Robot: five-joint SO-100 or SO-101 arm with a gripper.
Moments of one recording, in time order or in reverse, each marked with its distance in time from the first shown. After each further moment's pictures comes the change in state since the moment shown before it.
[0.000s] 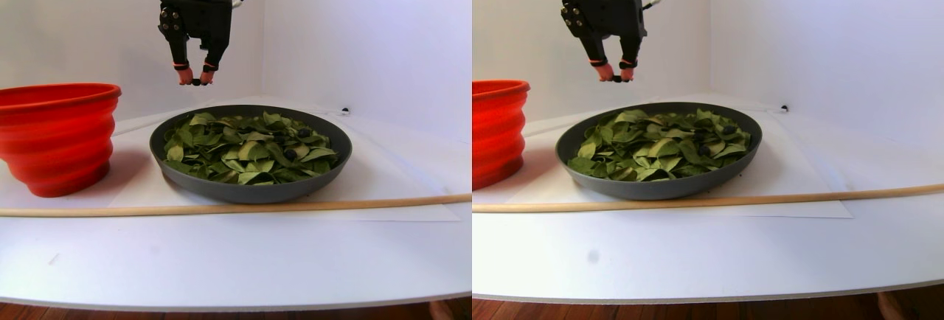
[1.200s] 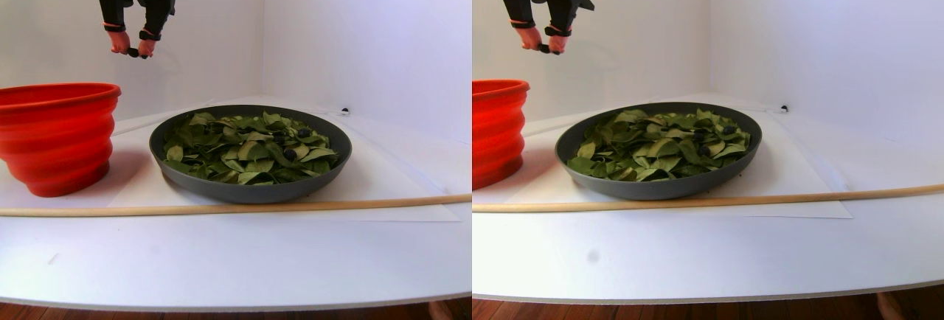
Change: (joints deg) arm -13.8 13.7 5.0 11.3 9.0
